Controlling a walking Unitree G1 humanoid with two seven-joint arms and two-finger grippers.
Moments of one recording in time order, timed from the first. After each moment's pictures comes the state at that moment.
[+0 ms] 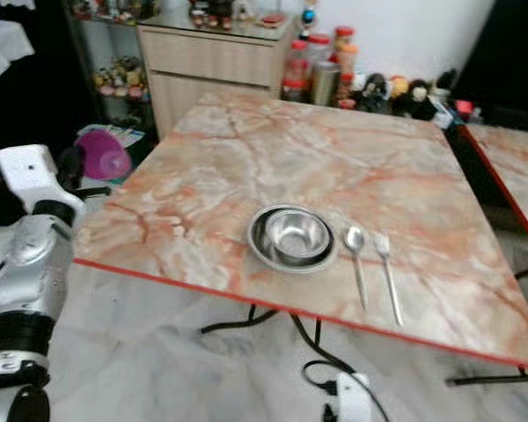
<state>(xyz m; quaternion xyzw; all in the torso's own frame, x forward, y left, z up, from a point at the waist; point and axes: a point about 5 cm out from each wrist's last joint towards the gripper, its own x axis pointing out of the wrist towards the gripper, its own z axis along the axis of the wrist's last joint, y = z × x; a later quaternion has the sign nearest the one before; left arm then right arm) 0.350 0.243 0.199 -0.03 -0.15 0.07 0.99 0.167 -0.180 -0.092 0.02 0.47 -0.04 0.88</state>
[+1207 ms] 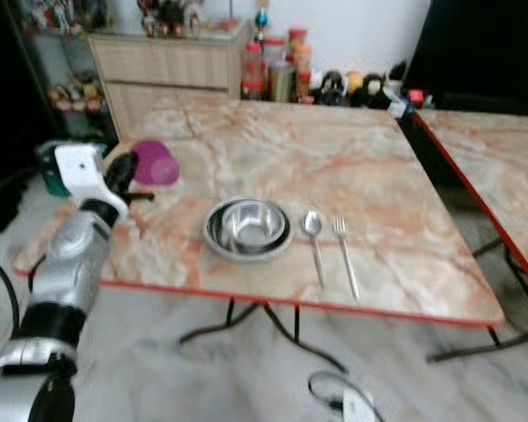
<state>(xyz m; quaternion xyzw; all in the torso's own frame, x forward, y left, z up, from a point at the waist) 0.368 0.178 0.191 -0.06 -0.12 -0.06 0.99 0.142 -0.195 -0.100 0.04 0.50 -0.09 0.86</state>
